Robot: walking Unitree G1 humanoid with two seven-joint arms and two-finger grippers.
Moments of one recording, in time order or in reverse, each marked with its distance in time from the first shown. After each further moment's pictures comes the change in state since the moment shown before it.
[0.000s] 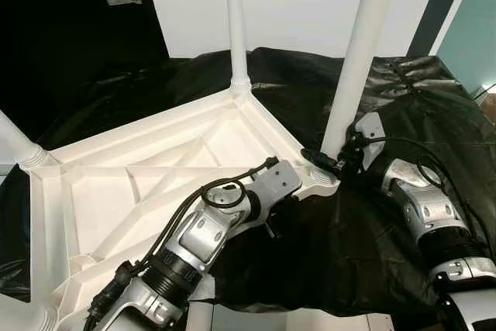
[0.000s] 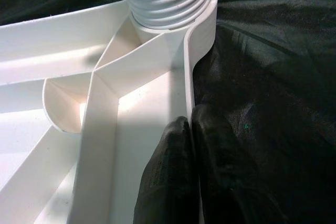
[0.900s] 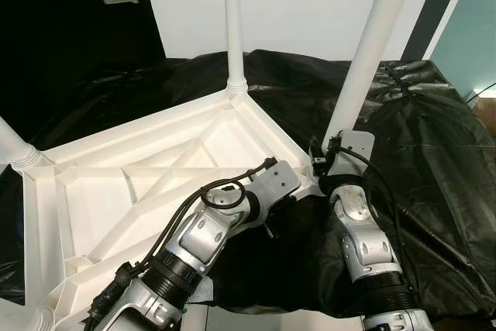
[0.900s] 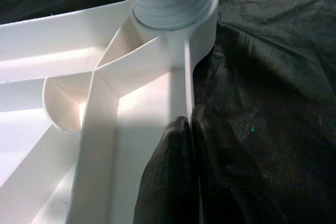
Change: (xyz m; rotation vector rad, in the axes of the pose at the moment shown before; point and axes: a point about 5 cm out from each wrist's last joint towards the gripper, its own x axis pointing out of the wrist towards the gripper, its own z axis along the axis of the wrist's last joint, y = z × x) left arm 0.000 0.001 -0.002 -0.009 0.016 0.018; right arm 0.016 0.057 -0.005 0.215 -0.001 -0.806
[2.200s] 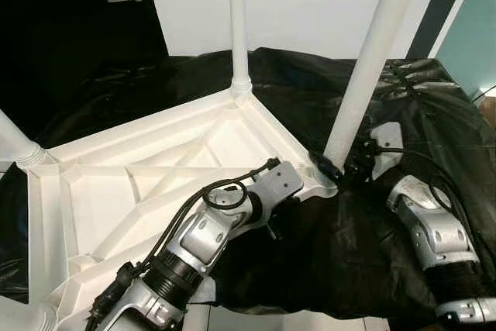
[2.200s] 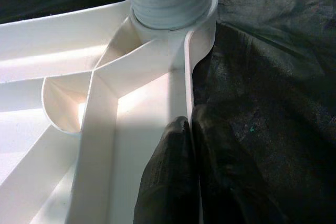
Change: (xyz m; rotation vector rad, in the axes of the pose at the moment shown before) left arm 0.002 -0.004 0.003 0.005 -0.015 -0.017; right arm 0.006 -0.055 0.022 -0.187 -0.007 0.699
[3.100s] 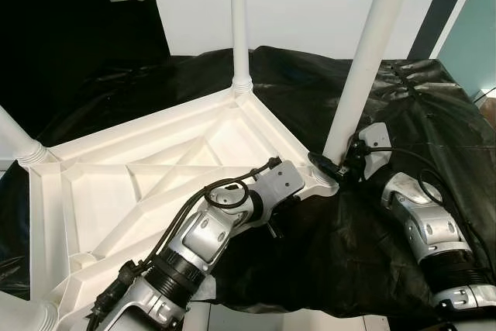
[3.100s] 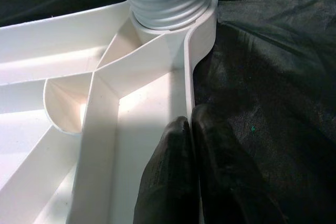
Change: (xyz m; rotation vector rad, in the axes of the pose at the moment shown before) left arm 0.001 0.002 0.000 0.018 0.007 0.010; right arm 0.007 0.004 -0.010 0.015 0.037 -0.082
